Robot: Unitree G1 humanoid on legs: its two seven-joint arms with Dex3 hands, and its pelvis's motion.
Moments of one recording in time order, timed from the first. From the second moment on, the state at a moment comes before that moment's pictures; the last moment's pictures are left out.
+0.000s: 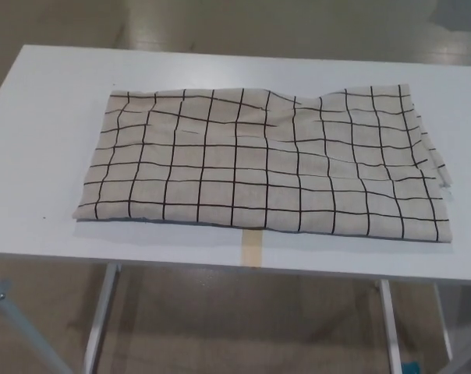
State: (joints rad) left_arm -0.03 0.42 0.56 0.83 -0.18 -0.09 -0.08; right_arm 0.08 -0.15 -0.41 0.57 0.15 -0.15 0.05
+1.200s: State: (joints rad) left_arm 0.10 0.45 0.50 0.16 0.02 -0.45 -0.04; right_arm 0.17 -0.12 -0.31 0.44 0.17 -0.18 0.09
